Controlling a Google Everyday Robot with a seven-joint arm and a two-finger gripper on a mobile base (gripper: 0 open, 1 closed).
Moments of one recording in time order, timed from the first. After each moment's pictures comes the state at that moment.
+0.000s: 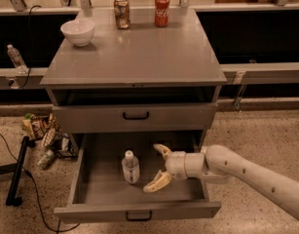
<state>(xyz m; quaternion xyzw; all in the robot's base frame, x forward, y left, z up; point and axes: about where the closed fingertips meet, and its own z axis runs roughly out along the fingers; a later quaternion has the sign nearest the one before) 0.536 -0.007 0.523 -0.50 0.66 0.36 0.44</state>
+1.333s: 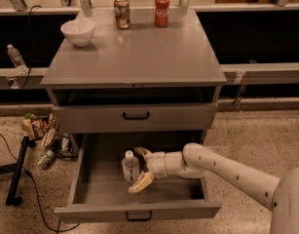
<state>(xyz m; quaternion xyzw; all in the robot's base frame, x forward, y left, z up) 0.551 0.064 0.474 -0.52 0.61 0.42 0.42</state>
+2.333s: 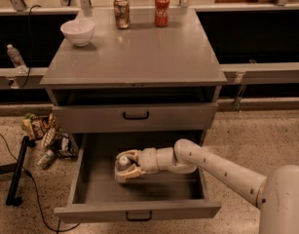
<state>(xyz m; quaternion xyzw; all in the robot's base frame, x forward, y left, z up) 0.562 0.100 0.486 -0.57 0.52 0.42 0.47</state>
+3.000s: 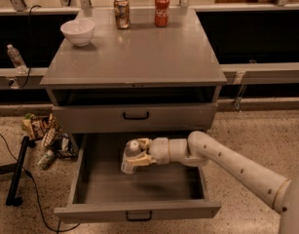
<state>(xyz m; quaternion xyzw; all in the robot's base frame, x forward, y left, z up) 0.579 0.061 0.546 -0.52 0.55 0.43 0.49</state>
